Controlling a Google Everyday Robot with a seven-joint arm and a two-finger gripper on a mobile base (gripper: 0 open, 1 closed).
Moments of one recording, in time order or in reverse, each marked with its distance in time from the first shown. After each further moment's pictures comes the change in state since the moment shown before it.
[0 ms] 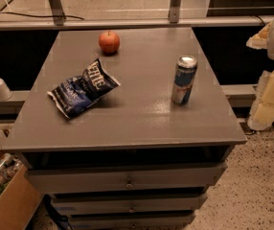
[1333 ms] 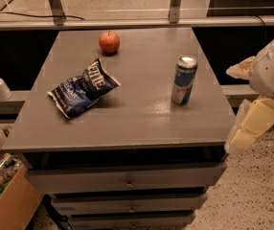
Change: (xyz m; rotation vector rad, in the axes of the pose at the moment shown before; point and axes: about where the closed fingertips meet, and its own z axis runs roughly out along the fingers) arm -0.017 0.036 0.046 -0.101 -0.192 0.042
